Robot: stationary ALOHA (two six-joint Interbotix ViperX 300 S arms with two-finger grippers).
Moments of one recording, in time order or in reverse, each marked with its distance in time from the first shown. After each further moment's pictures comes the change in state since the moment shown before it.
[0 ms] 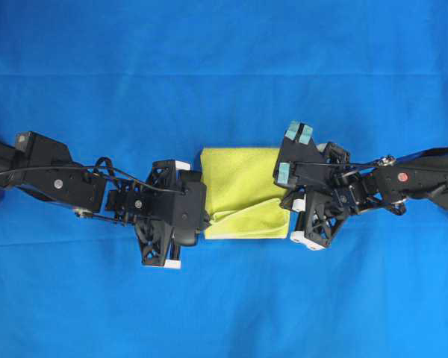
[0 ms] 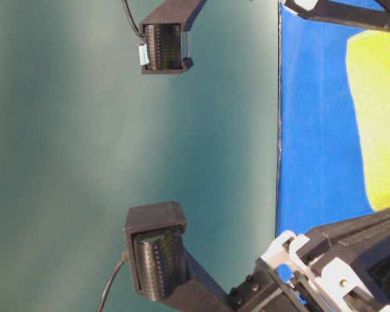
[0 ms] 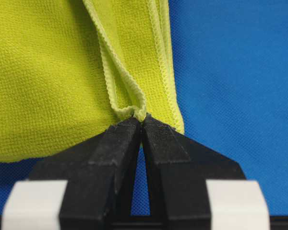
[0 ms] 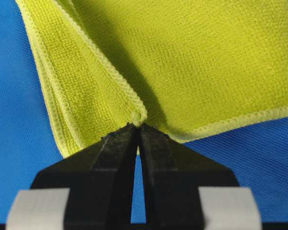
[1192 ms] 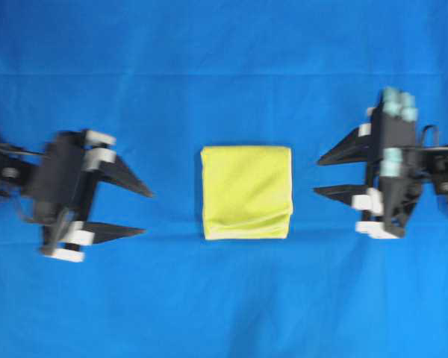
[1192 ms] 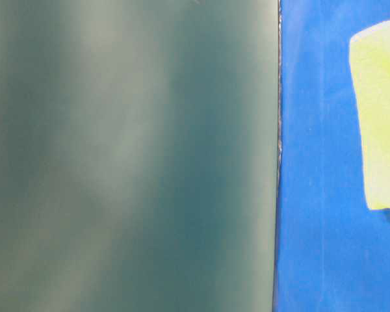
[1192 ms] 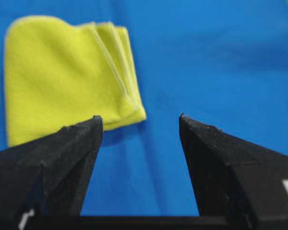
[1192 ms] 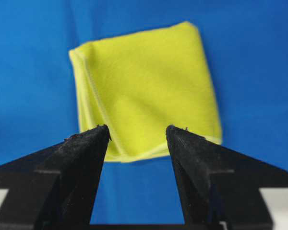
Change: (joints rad) left arm -0.023 -0.683 0.279 0.000 0.049 0.052; right arm 0.077 -0.548 0.063 -0.233 0.186 0.000
